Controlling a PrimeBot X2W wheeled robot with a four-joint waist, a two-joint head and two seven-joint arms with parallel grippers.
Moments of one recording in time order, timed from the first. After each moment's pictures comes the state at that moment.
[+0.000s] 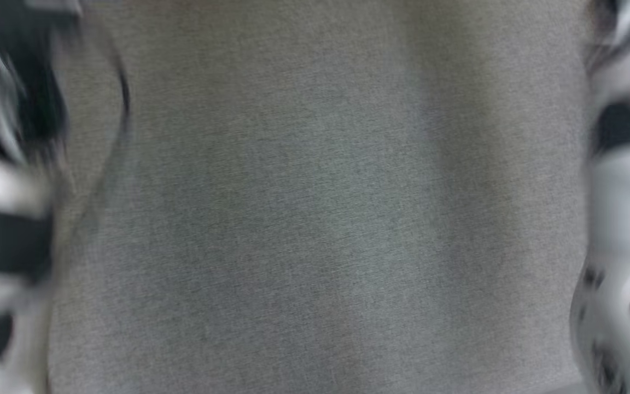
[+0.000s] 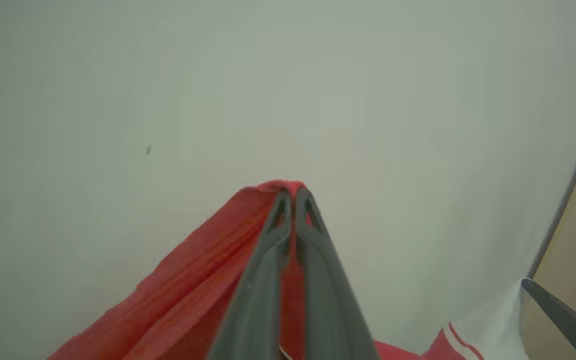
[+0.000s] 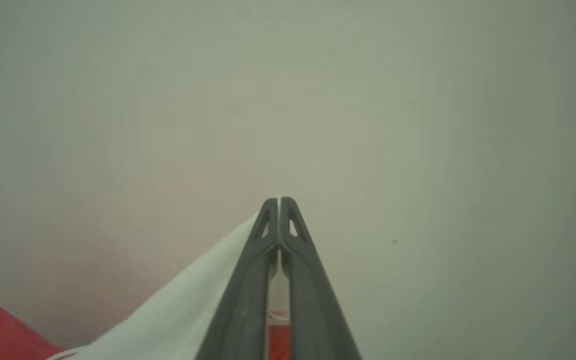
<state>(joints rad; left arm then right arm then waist) -1.09 0.25 -0.16 0.25 -0.76 -0.12 -0.26 -1.28 -0.09 -0.06 0.48 -0.04 0.13 -0.09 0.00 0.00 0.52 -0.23</state>
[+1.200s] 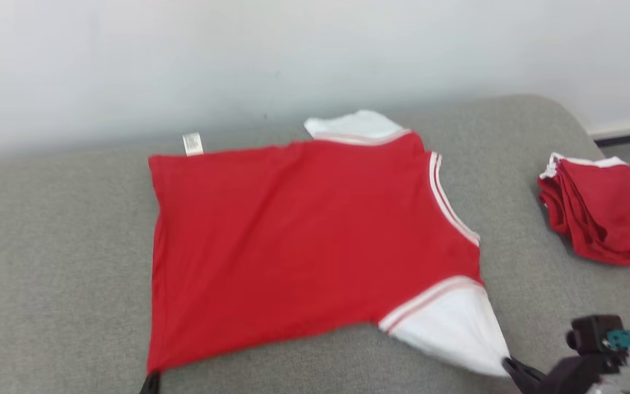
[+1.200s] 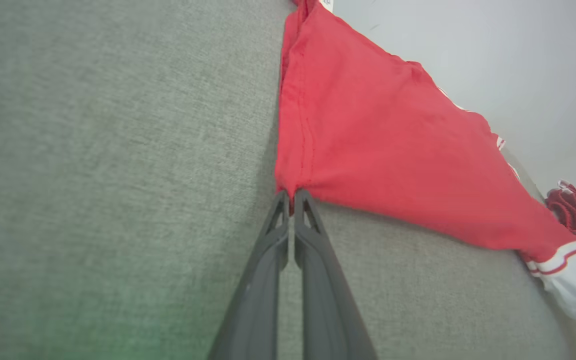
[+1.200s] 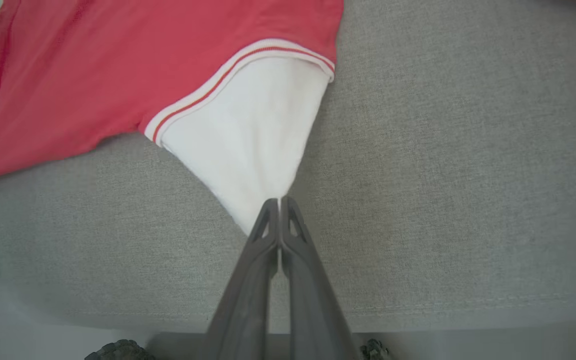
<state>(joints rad) -0.04 0.22 -0.24 0.43 -0.84 -0.10 -0.21 0.12 -0.15 -0.08 -0.18 0.43 0.13 0.78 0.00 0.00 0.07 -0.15</state>
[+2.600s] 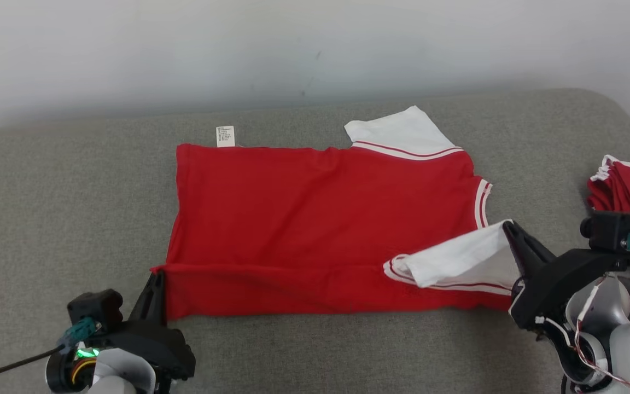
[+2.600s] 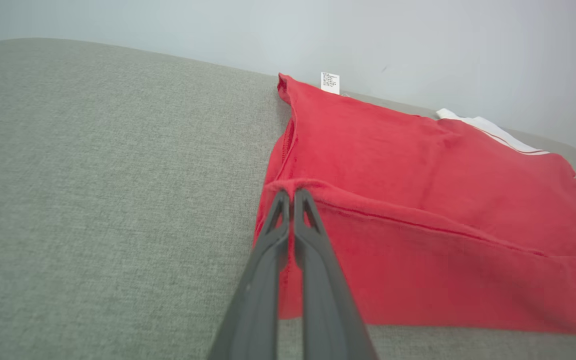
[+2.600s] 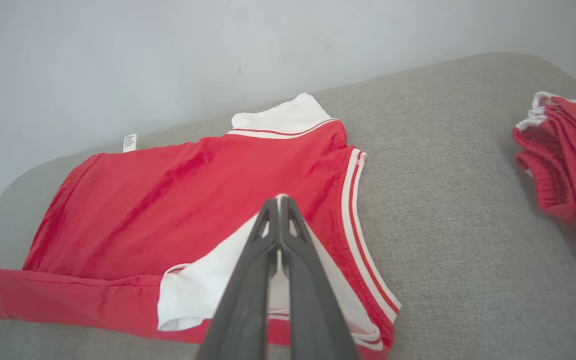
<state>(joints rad) -0.30 0.26 -0.33 0.41 -0.65 0.10 -0.11 -0.20 -0.10 -0.11 -0.06 0.36 0.13 0.56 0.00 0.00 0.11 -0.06</state>
